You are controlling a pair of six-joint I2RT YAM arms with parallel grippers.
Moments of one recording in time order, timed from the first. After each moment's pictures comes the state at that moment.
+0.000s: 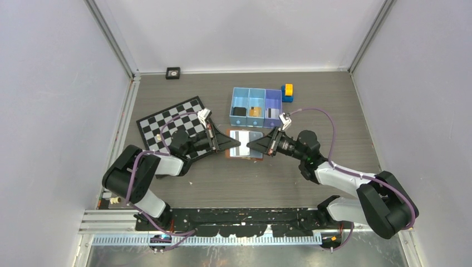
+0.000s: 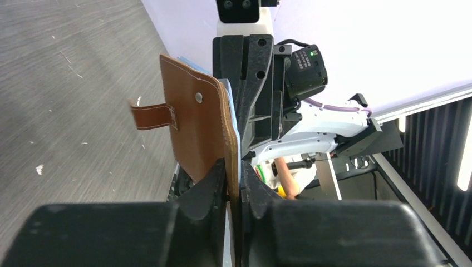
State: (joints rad) left arm -0.46 1.56 0.43 1.35 0.85 -1.36; right arm 0.52 1.22 0.38 0.83 -0.60 1.18
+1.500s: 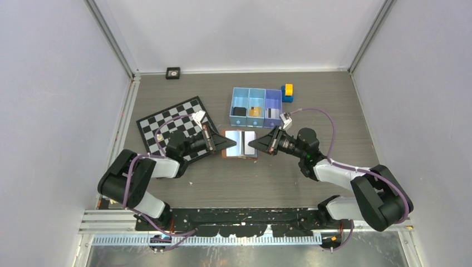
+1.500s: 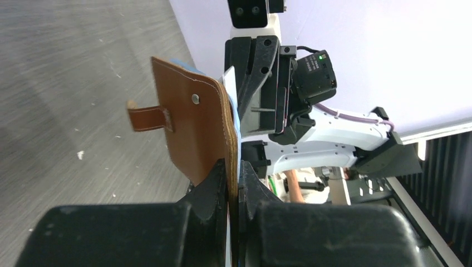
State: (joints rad) left arm -0.42 1.52 0.39 1.27 0.82 -1.32; right arm 0.48 1.29 0.39 0.85 -0.64 1.19
